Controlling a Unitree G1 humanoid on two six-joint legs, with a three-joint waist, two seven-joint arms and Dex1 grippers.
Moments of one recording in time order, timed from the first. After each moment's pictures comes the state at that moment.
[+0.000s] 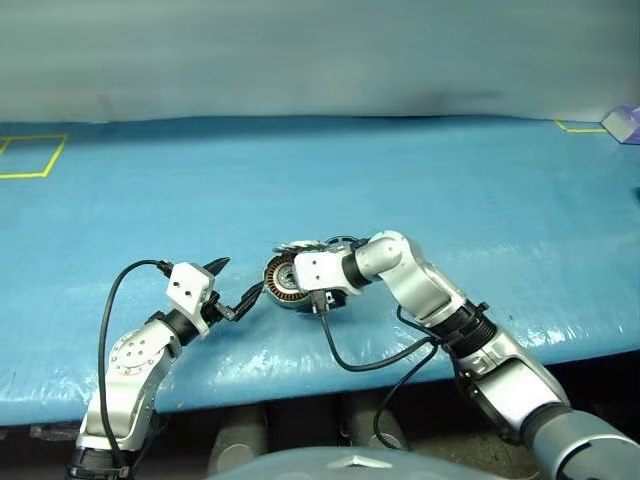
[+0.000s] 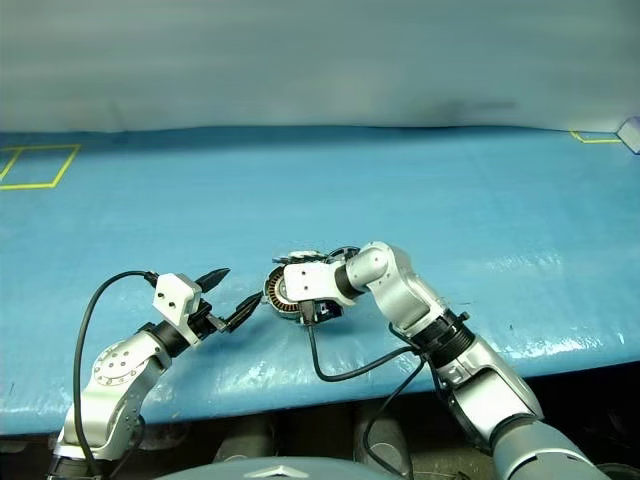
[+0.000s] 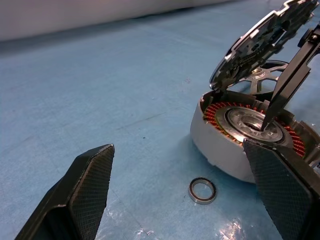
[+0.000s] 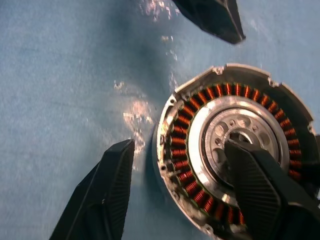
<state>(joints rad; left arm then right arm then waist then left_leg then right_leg) 0.16 0.42 0.02 -0.30 -0.28 0.21 -0.55 -0.62 -0.36 0.57 0.04 -0.24 0.33 1.22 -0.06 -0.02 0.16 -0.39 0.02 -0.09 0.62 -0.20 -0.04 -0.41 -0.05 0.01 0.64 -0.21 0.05</state>
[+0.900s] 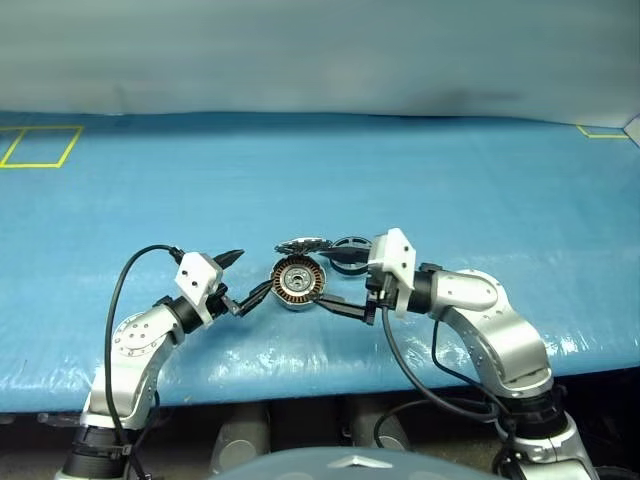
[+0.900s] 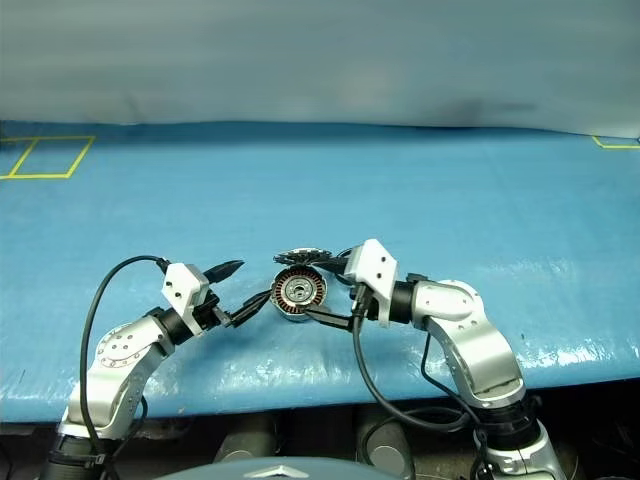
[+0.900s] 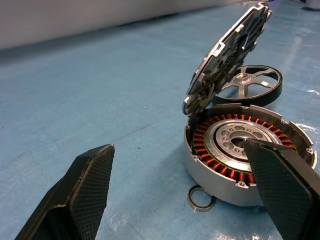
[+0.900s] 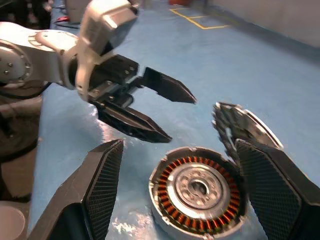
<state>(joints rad) 0.06 0.44 0.01 -0.23 -0.29 0.18 -0.69 -0.14 -0.38 0.10 -0.49 0.26 0.56 0.92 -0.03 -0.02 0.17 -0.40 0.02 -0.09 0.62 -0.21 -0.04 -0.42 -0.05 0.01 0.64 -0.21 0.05</state>
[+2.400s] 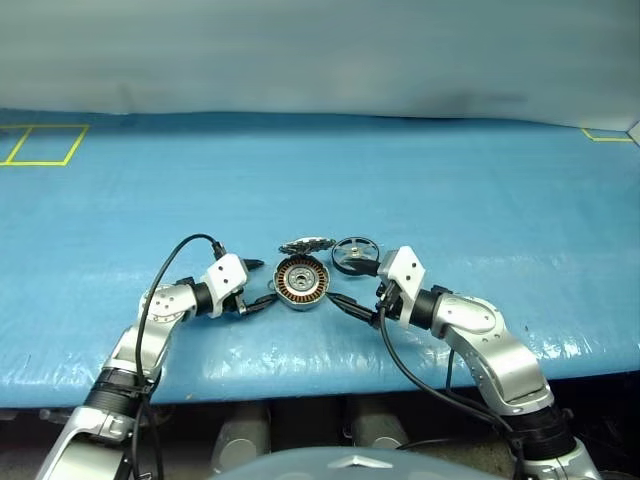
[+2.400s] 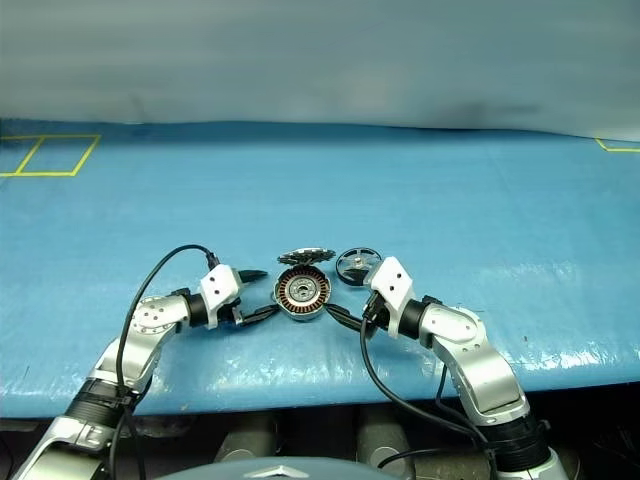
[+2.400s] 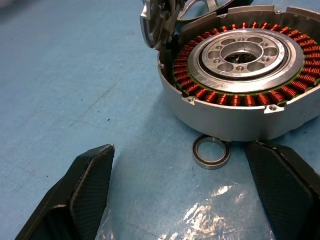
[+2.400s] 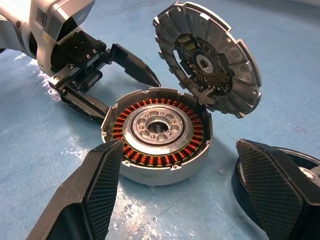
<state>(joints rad) -0.19 0.52 -0.17 0.17 -0.08 0.00 -0.89 -0.06 -0.44 0.16 -0.36 0.25 0.41 0.75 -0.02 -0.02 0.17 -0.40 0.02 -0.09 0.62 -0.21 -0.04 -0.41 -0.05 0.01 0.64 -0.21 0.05</state>
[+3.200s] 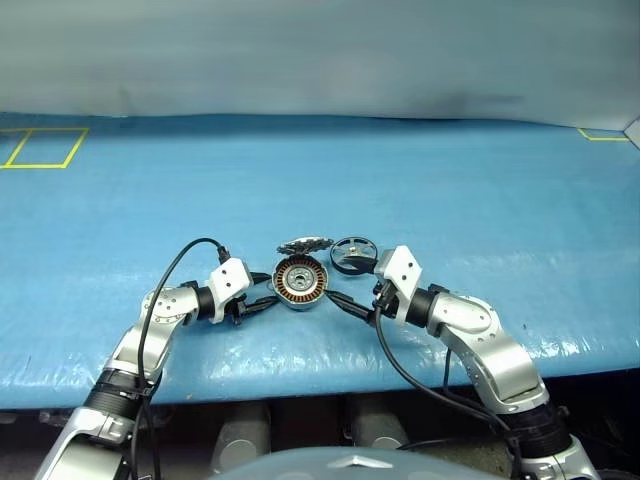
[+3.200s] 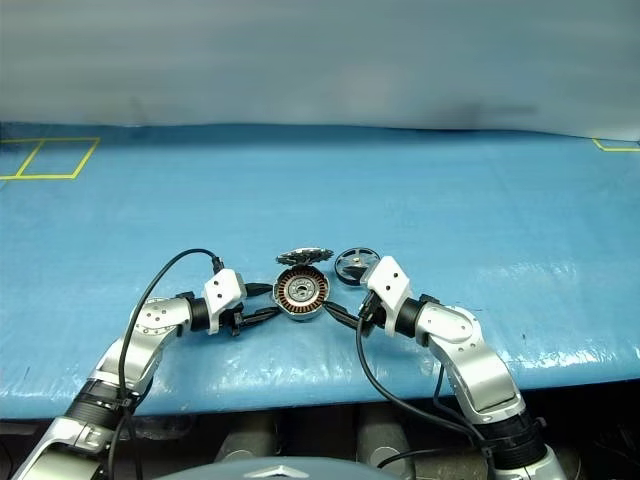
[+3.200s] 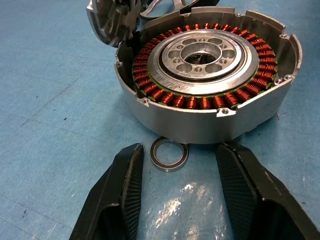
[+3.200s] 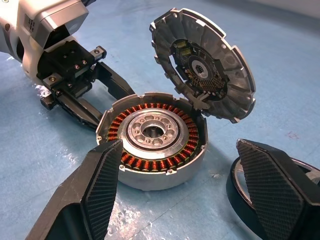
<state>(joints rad) -0.18 0.53 -0.19 0.15 -0.09 0.04 -0.92 -0.07 -0.44 0.19 -0.34 0.24 0.38 0.72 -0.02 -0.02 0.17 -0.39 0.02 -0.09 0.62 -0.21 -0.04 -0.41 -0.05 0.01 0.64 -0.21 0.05</state>
